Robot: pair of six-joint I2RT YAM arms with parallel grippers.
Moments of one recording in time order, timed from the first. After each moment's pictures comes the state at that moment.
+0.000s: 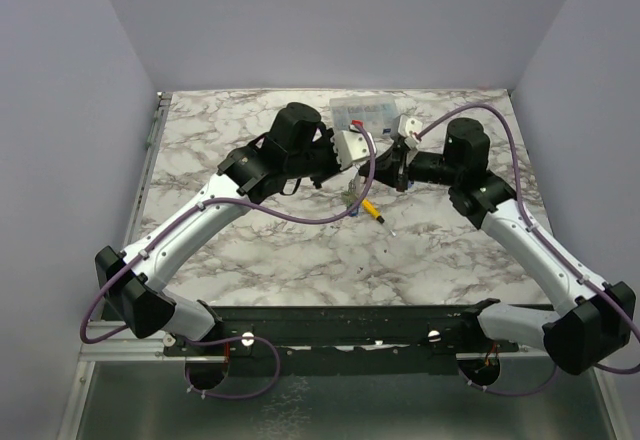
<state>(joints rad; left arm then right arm) -0.75 1.42 1.50 -0.59 0.24 0.54 0.44 1.19 1.05 -0.06 -0.85 -0.30</state>
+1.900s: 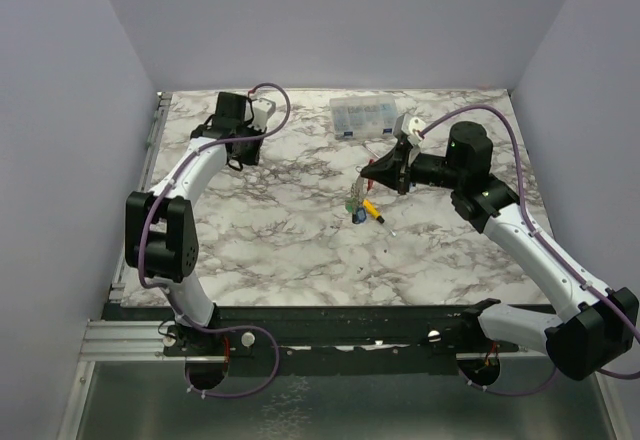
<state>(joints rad) -0.19 1.71 1.39 -0.52 0.17 0.22 0.44 1.16 1.01 -0.04 -0.81 -0.23</state>
